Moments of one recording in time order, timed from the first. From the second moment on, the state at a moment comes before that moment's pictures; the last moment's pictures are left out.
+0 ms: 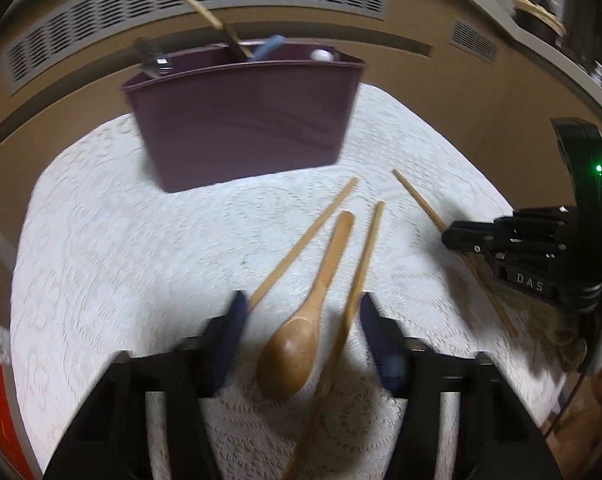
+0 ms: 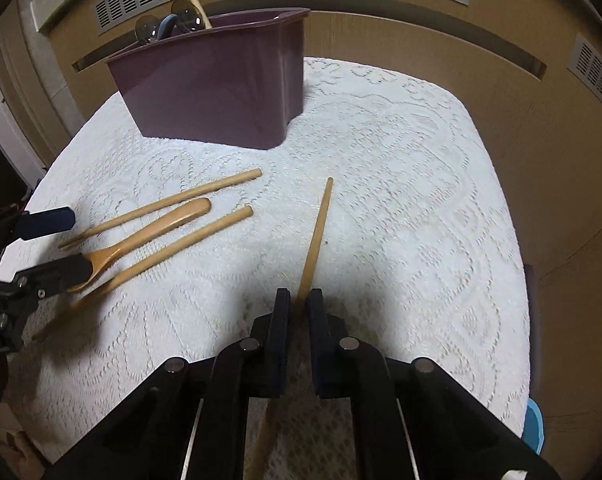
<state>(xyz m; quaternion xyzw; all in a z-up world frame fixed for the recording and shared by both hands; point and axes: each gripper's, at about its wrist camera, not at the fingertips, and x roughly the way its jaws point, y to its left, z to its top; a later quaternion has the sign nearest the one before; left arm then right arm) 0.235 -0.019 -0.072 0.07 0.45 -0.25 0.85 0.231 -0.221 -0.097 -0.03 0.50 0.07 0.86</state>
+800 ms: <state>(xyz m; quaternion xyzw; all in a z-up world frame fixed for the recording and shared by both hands) 0.296 -0.083 -0.091 0.17 0.54 -0.29 0.77 0.233 -0.225 -0.092 0.02 0.48 0.09 0.87</state>
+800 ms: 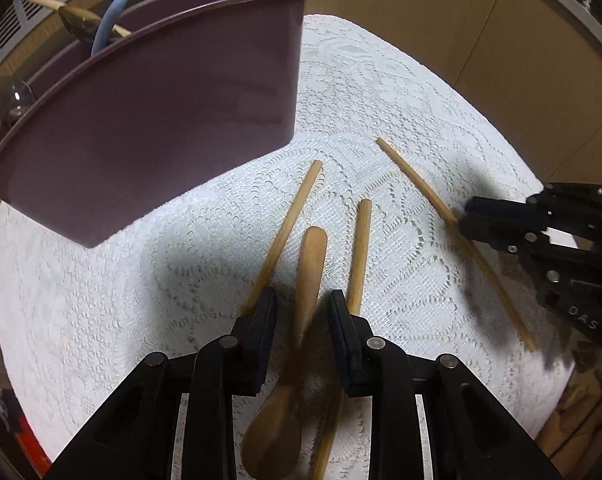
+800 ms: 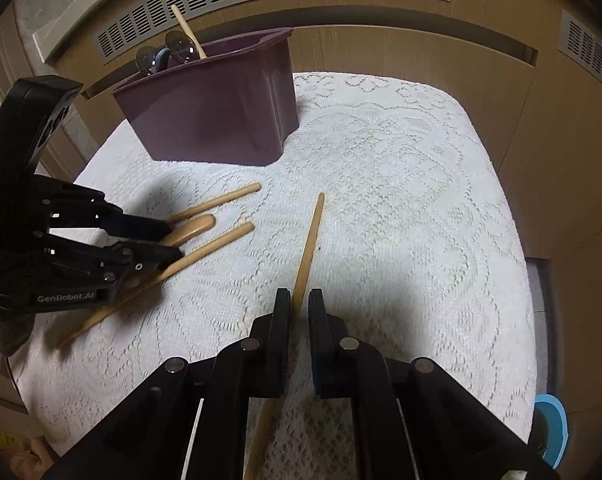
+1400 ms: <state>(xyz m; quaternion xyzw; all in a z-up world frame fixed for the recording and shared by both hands) 0.236 -0.045 -0.071 0.06 0.44 -0.25 0.86 0.222 -0.212 -0.074 0.03 0.48 0.10 0.87</state>
